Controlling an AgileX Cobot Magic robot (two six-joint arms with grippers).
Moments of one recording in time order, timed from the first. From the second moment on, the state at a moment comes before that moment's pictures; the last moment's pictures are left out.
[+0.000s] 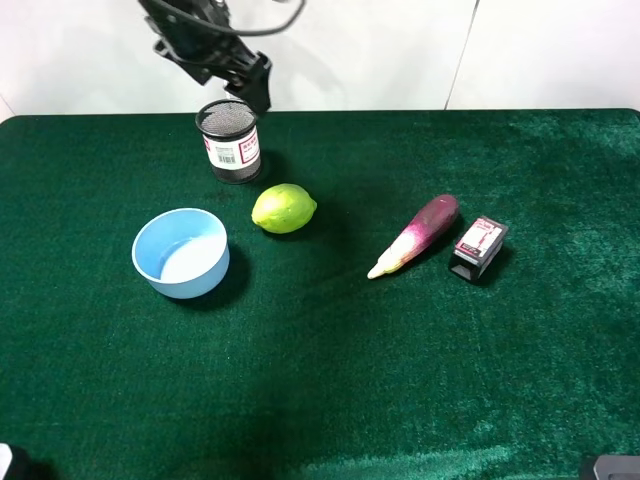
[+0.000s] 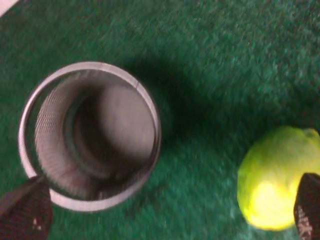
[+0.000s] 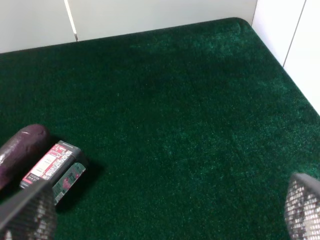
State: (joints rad) left arm -0.42 1.99 -1.63 -0.05 0.76 0.34; right arm 0.03 -0.01 -0.50 -0.14 1.03 0.13
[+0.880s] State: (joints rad) left arm -0.43 2.27 -1.73 -0.08 0.68 0.37; right arm 0.03 -0.01 -0.50 -0.14 1.03 0.13
